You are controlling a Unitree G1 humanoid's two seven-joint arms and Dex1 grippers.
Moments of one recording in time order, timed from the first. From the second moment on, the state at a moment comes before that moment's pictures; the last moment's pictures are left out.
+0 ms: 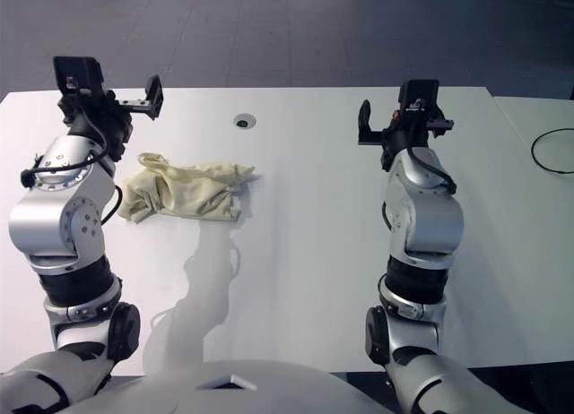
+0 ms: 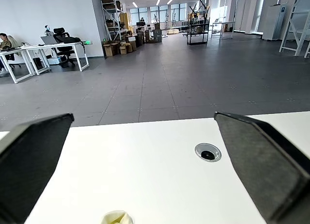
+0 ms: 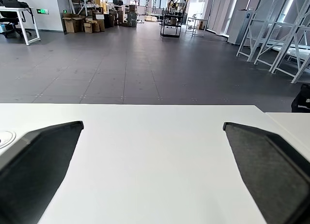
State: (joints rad) left arm -0.47 0.24 0.19 -0.49 -0.12 0.93 -0.01; right arm -0.47 -0.17 -0.18 -0.38 0.03 0.94 -0.03
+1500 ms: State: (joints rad) left arm -0.49 0.25 0.17 -0.49 -0.12 0.96 -0.02; right arm -0.46 -0.19 -0.14 -0.41 0.05 0.91 0.02
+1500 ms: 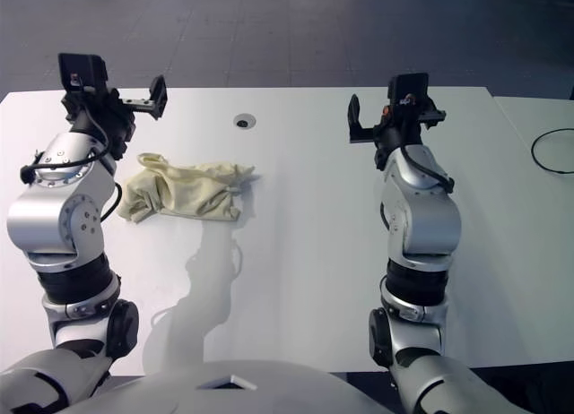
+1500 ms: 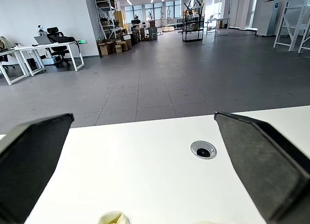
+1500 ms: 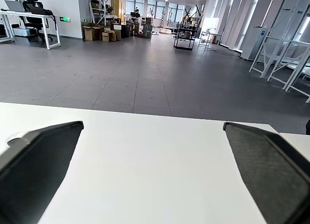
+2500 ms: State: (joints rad) left arm -0.29 0.27 -0.10 -0.01 -0.03 0.74 -0.17; right arm -0.46 -0.19 -0.13 -0.39 0.04 0.89 0.02
